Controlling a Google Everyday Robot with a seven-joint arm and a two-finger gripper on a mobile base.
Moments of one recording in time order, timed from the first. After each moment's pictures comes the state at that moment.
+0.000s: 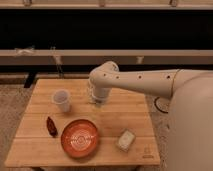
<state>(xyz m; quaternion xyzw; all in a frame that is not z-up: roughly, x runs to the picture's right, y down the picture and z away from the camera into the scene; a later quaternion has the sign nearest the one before) -0.045 0.108 0.771 -0.35 -0.05 0.12 0.93</state>
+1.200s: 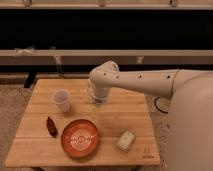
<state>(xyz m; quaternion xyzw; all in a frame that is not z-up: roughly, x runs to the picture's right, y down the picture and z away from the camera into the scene) -0.049 0.106 0.771 -0.35 -0.07 0.10 0.93</state>
